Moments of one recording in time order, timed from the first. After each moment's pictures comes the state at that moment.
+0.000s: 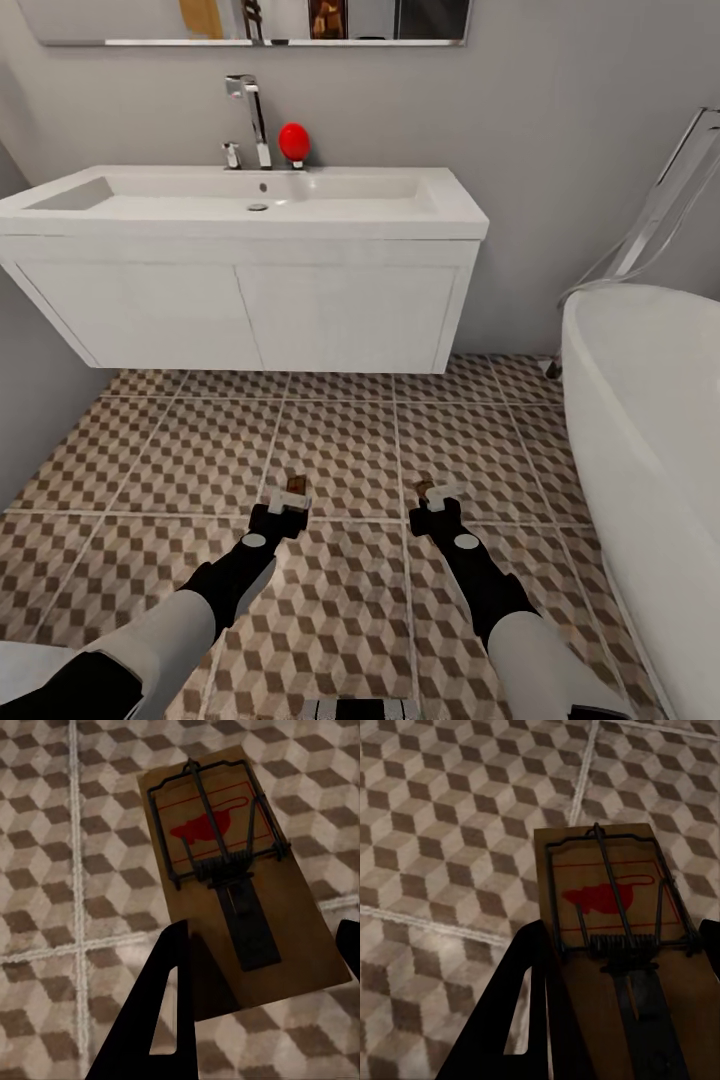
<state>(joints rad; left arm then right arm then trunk) -0.79 -0.05 -0.43 -0.34 0.17 -0.03 0.17 -0.69 0.17 -0.17 -0.54 0.39 -0.01 0.08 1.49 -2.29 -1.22</state>
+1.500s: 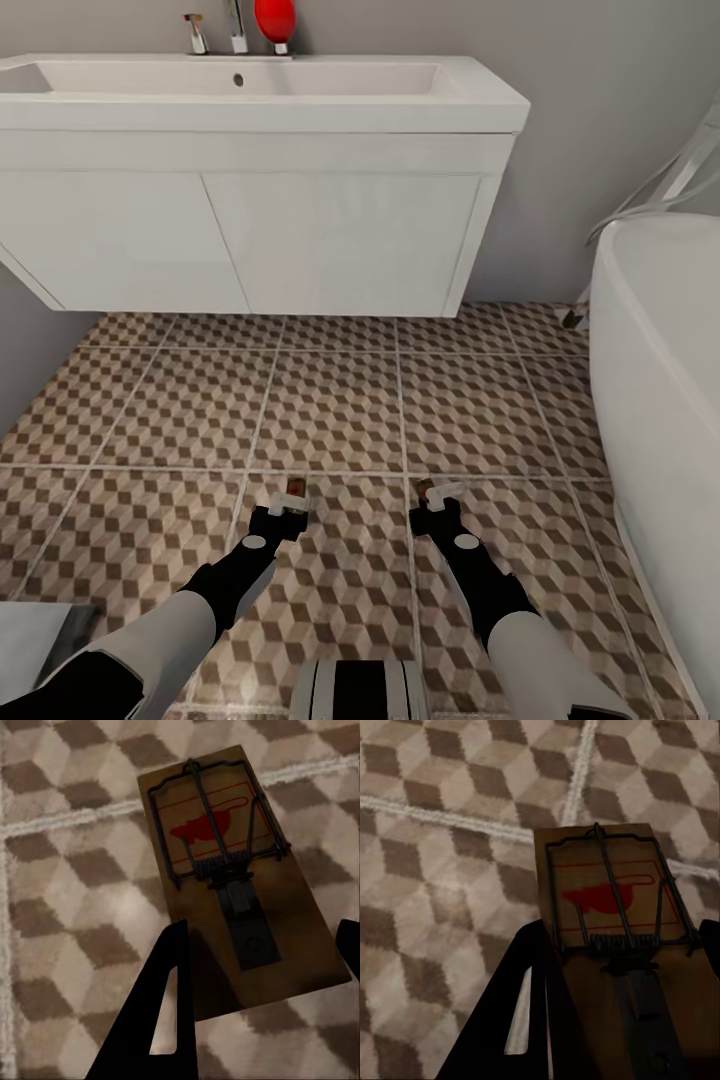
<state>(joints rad) -0.79 -0.05 -0.43 -0.33 0.17 -0.03 0.17 -0.69 0.17 -0.17 -0.54 0.39 -0.01 0.08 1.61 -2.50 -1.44</state>
